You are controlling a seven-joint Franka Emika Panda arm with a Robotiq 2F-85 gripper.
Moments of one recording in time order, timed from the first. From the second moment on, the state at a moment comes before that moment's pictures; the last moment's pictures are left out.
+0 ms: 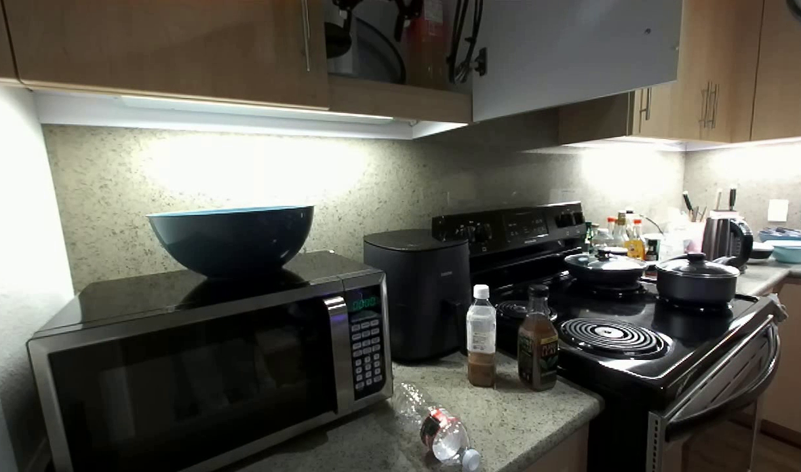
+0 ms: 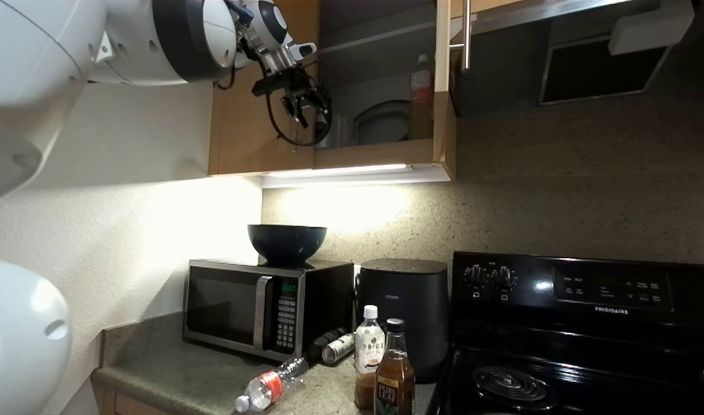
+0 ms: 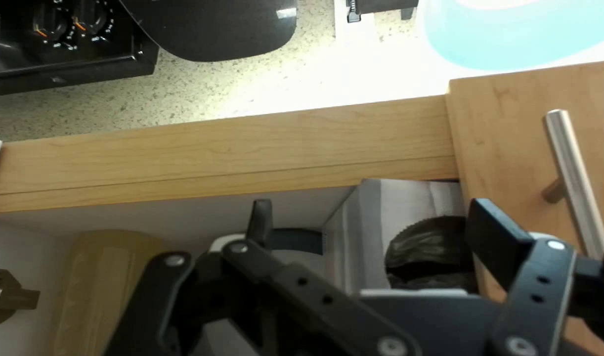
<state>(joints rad) 0.26 0.30 0.06 -0.85 -0.44 1.88 0.55</state>
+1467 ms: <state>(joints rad) 0.19 0.40 0.04 -0.84 -0.44 2.21 0.55</state>
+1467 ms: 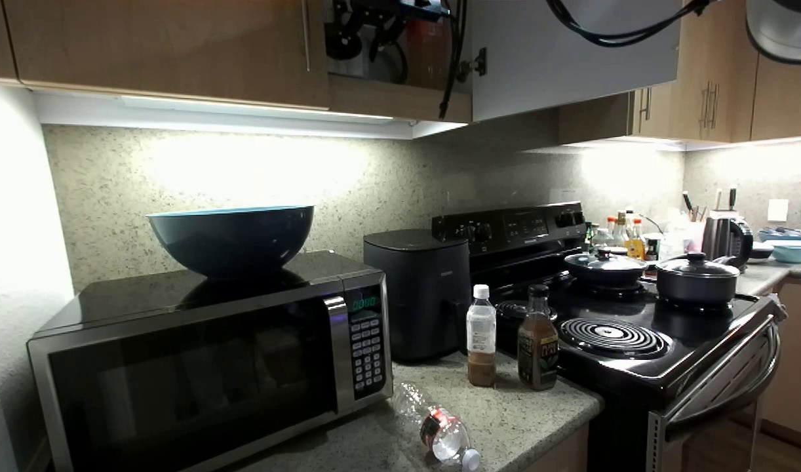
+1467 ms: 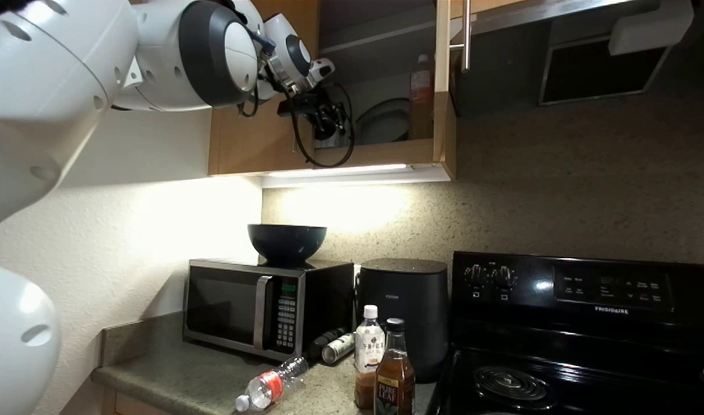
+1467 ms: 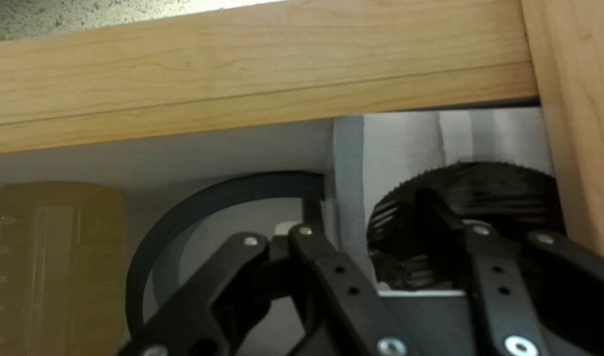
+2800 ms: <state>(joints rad) 0.19 0.21 0.04 -0.85 -0.42 2.02 0.55</state>
